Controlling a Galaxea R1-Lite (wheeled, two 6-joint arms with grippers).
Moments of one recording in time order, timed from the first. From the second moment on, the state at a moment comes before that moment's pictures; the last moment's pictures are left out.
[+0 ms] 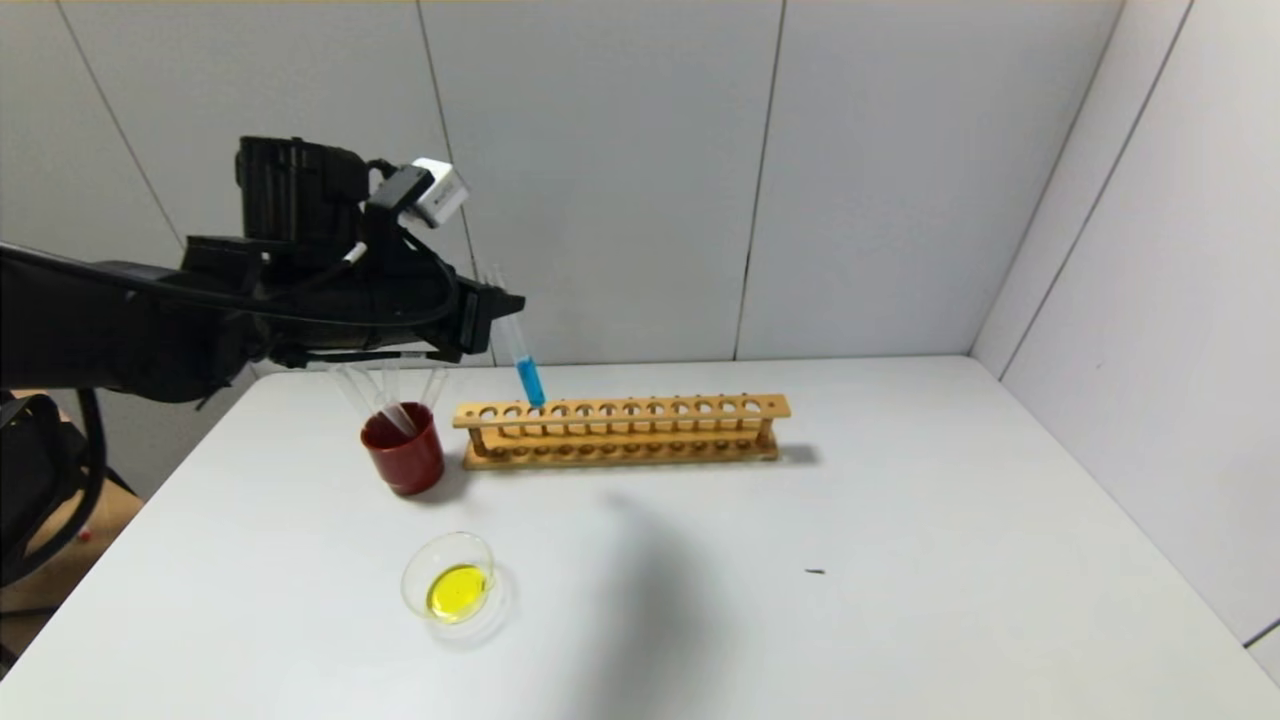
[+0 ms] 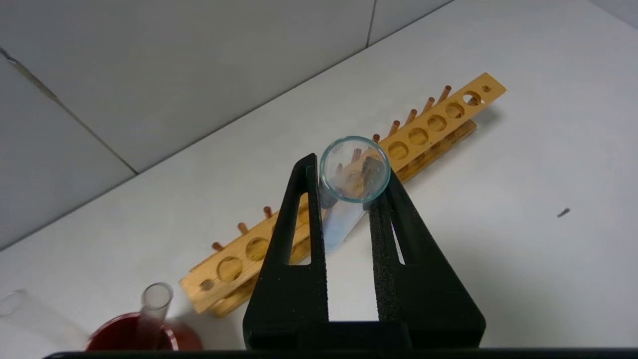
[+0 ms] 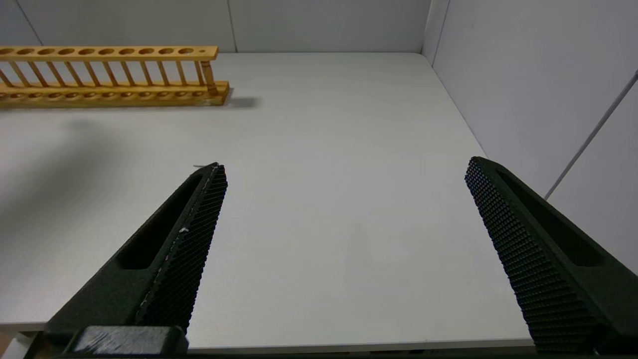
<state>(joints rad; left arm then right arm) -0.31 1.78 -1.24 -0.26 -0.29 0.12 0.00 0.00 0.00 0.00 0.00 0.00</state>
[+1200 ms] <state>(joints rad) -0.13 1.40 -0.74 -0.40 -0.50 0.56 0.00 0.00 0.00 0.00 0.00 0.00</state>
